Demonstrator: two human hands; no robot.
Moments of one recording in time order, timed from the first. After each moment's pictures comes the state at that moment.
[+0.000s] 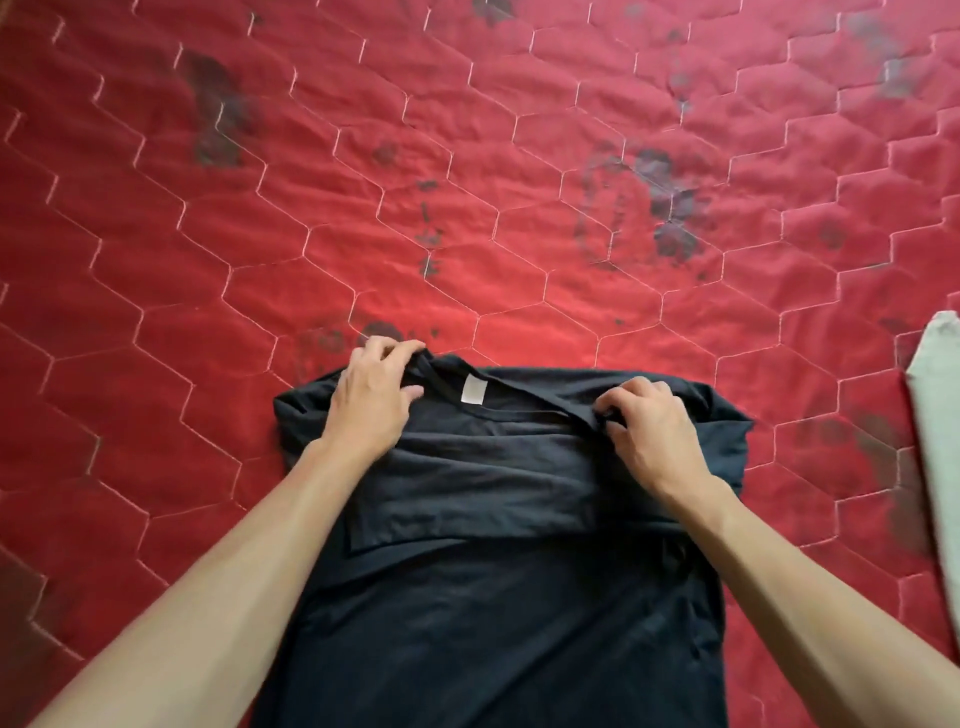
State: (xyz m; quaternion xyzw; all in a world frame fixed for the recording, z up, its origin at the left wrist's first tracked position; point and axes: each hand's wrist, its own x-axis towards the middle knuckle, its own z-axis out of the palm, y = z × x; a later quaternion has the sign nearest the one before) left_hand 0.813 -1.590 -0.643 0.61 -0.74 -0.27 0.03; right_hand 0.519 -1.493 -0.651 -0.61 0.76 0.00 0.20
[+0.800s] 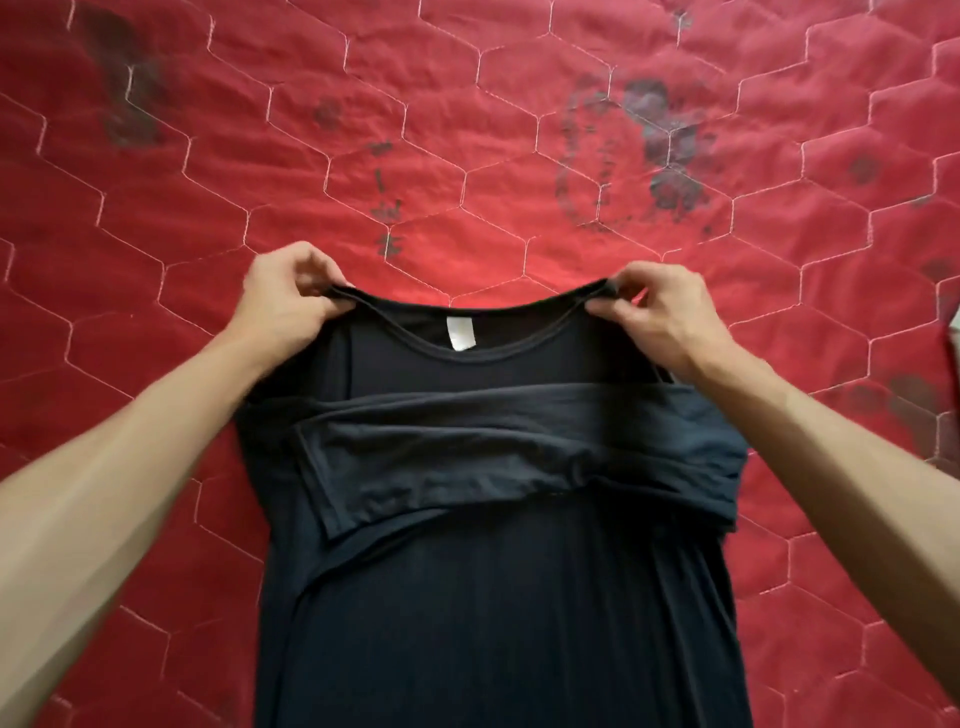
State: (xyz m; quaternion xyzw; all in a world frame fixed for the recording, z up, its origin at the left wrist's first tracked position) left_hand 0.822 -1.686 -0.635 0.65 -0.61 -0.43 0.15; right_hand 0.484 -1.585 -0.635 -0.51 0.78 -0.19 0.31
